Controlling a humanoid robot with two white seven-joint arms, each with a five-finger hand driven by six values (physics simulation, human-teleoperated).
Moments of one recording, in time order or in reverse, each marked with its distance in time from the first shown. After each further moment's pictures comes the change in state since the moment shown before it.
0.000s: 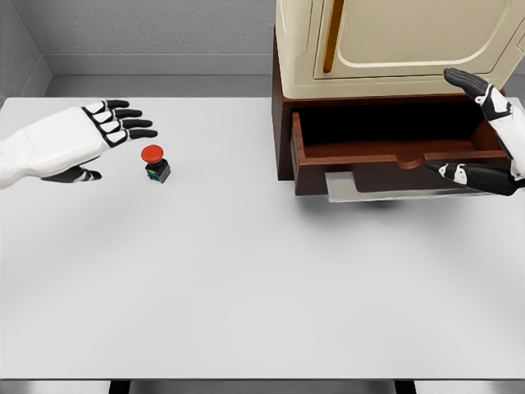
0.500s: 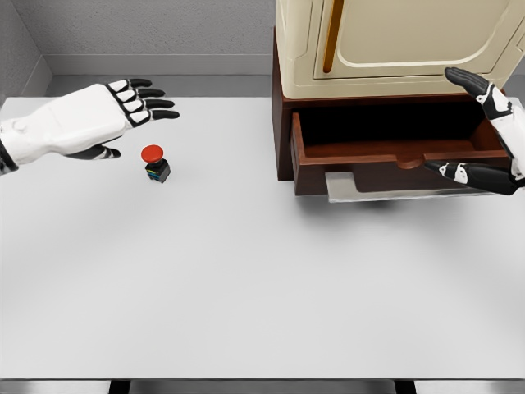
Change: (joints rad) left arm -0.206 -0.070 -0.158 0.068 -0.041 0.000 0.000; right arm -0.002 -0.001 0.000 0.000 -0.006 0.000 -0.002
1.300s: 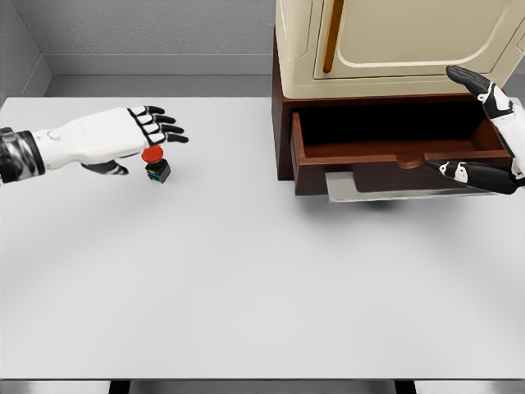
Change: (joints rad) left arm -0.135 -0.039 -0.226 0.157 -0.009 0.000 -0.031; right arm -0.002 0.006 -0.001 0.000 -0.003 0.000 -0.001
